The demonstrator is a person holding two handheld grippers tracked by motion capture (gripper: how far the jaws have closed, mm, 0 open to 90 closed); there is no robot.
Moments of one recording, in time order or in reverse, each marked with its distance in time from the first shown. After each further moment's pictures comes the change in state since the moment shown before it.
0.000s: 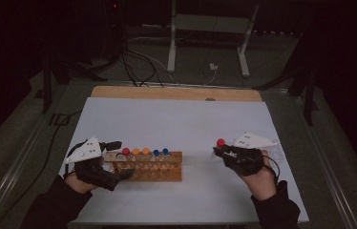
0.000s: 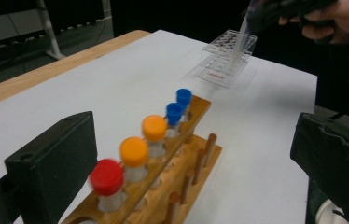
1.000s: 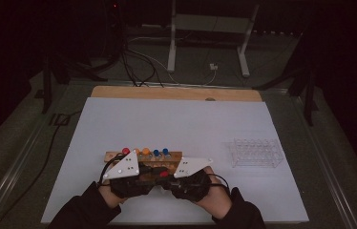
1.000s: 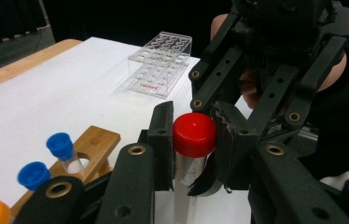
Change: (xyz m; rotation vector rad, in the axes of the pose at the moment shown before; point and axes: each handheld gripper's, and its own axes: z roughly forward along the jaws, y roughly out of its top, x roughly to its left) left arm -0.056 0.015 0.051 -0.007 -0.182 0.083; right arm 0.111 0.012 0.056 0.067 0.379 -0.166
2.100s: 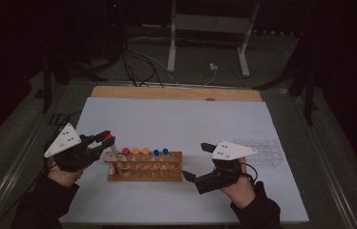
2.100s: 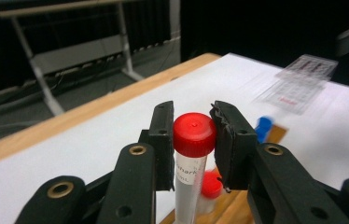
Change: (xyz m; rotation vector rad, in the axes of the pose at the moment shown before) left arm 0.070 -0.019 -0.102 -0.078 0.459 -0.092; right arm -0.037 -0.006 -0.063 -0.204 -0.176 0.083
